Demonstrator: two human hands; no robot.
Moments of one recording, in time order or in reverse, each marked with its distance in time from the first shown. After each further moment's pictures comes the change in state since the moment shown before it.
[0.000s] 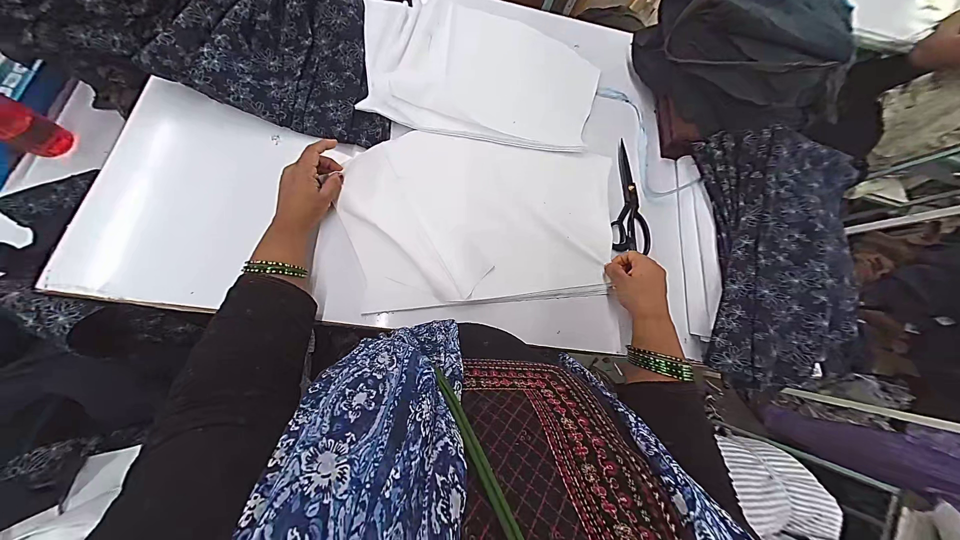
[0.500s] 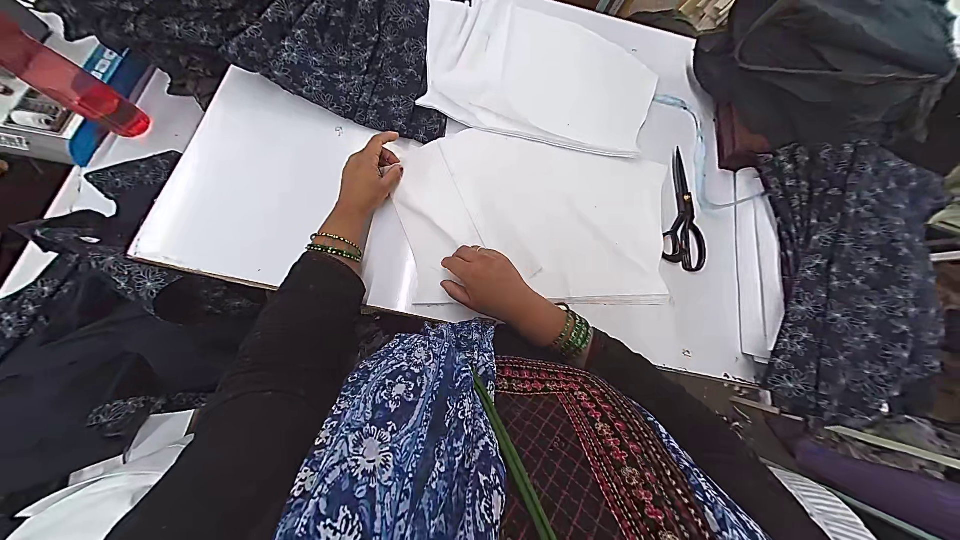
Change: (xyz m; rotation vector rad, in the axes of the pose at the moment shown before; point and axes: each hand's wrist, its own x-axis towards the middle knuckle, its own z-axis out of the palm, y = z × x) left_hand 0.005 -0.003 0.000 -0.032 0.005 0.028; right_hand -0.095 -0.209 0.128 -0.058 -0.257 -1.252
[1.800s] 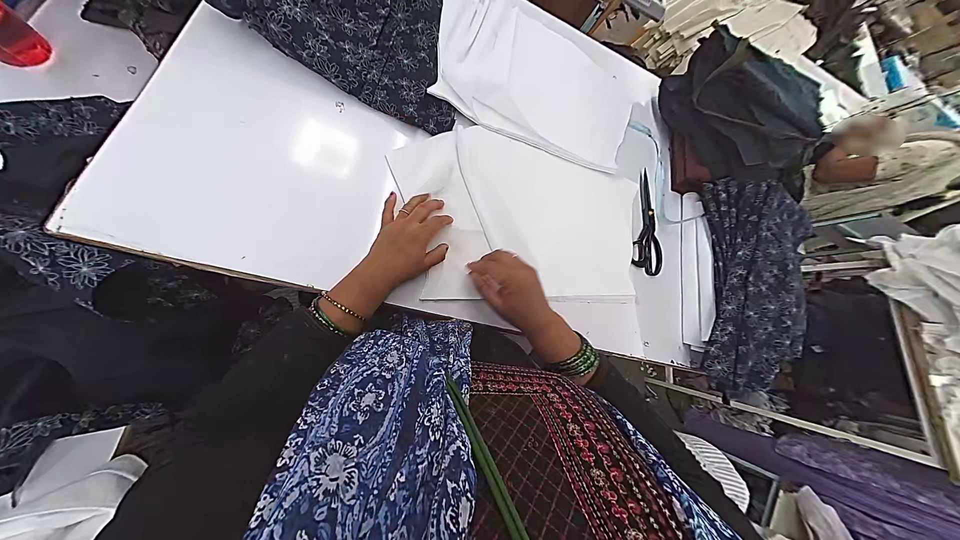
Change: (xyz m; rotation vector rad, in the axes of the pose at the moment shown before) left_hand -0.095 0.039 0.033 0.102 -0.198 0.280; right_hand -0.025 -0.006 0.001 -0.022 0.243 0.127
